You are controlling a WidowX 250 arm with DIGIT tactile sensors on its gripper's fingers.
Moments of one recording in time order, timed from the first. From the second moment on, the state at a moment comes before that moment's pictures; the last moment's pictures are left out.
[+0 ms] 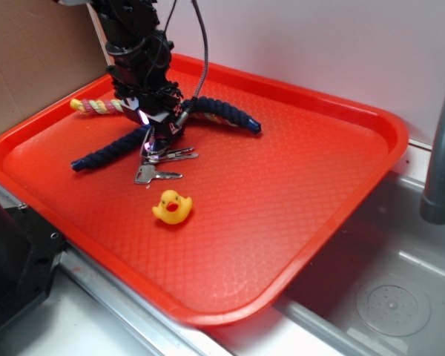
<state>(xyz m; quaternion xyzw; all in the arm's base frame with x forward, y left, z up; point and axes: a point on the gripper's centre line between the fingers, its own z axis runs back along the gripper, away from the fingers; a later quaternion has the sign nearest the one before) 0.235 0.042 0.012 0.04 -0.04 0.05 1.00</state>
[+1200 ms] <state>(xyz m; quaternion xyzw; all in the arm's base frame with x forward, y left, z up) 0.186 0.001 0.171 -0.02 0.01 0.13 0.99</state>
